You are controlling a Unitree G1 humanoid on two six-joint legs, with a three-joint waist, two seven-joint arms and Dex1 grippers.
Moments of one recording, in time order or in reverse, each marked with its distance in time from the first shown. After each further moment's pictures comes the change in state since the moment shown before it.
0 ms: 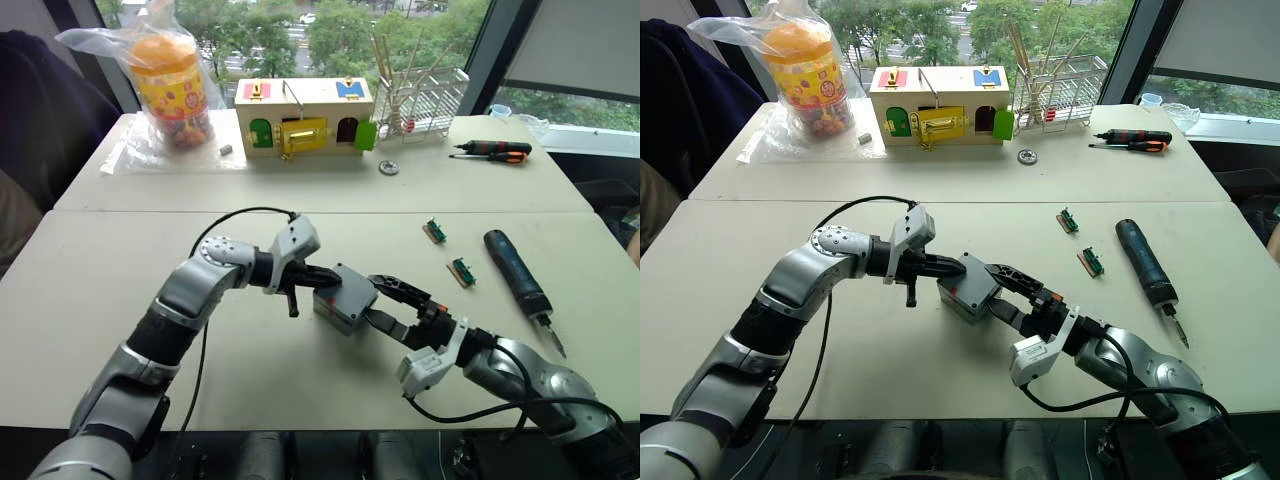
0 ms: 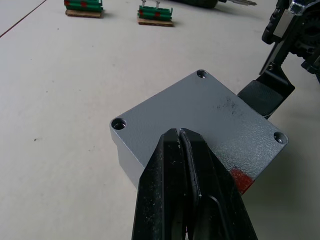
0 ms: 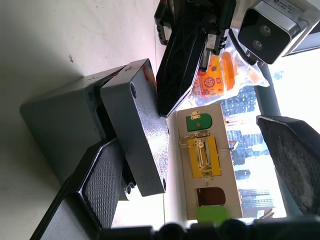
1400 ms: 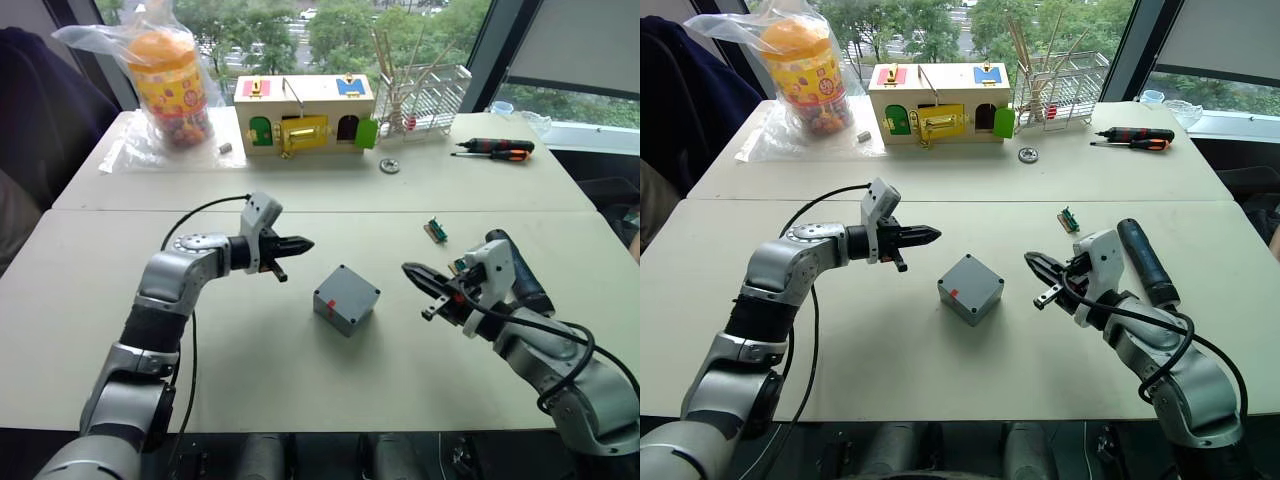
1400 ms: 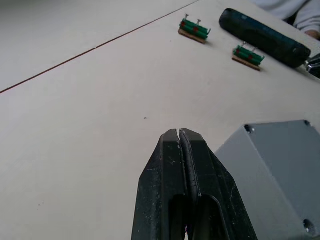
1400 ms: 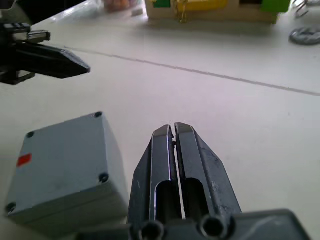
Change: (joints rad) left arm 0.032 -0.040 0.211 0.128 -0.050 0.060 0.171; right arm 0.003 0.083 -0.275 -0.391 1.529 1.427 0.427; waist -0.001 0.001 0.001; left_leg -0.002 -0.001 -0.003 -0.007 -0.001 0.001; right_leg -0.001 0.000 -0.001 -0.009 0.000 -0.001
